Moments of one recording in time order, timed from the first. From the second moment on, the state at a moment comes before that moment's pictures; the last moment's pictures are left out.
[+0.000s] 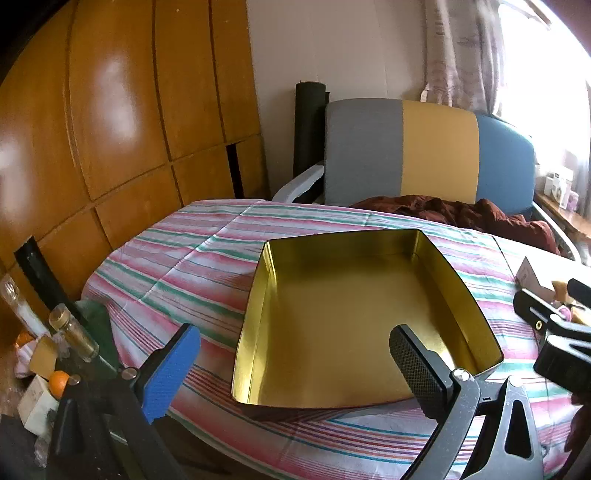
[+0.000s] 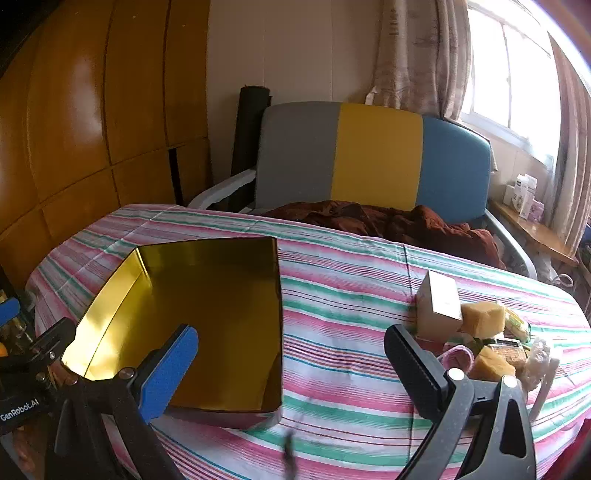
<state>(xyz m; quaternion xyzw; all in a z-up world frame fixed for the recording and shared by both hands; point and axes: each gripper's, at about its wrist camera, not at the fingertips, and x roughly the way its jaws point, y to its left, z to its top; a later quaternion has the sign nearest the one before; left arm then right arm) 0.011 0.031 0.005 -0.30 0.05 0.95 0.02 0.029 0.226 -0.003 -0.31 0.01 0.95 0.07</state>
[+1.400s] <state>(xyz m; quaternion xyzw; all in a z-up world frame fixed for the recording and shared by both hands) 0.022 0.165 -0.001 -0.29 0.16 0.92 0.21 0.064 0.414 0.014 -0.31 0.06 0.92 0.23</state>
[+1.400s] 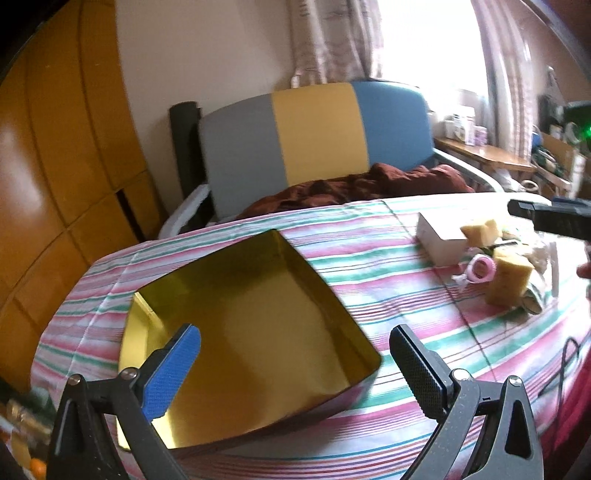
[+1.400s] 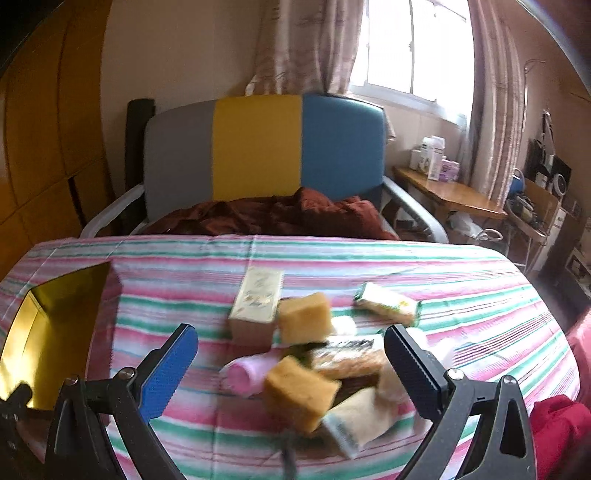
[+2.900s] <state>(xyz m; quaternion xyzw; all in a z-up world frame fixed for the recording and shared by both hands) -0.118 0.400 -0.032 -0.45 0.08 0.81 0.37 0.080 0.518 -0.010 -0.28 0.27 0.90 0.19</state>
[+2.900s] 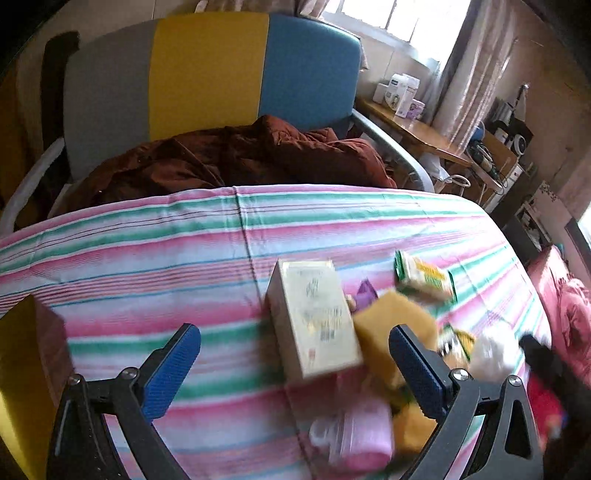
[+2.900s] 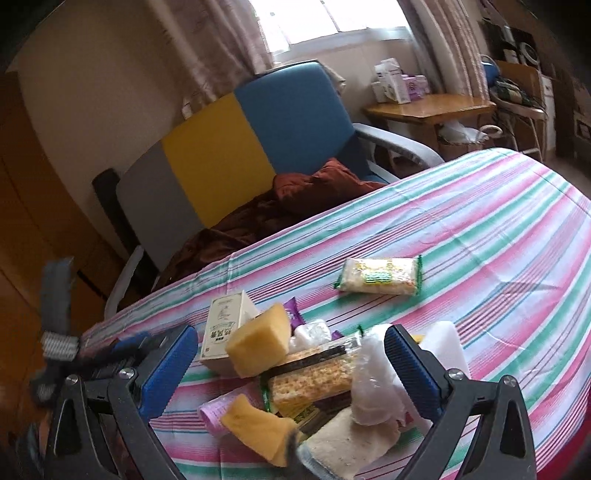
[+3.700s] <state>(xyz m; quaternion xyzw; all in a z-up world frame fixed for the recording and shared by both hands) -0.142 0.388 -0.054 -0.50 0.02 0.76 0.42 0.051 0.488 -0.022 -0.35 0.17 0.90 0.18</state>
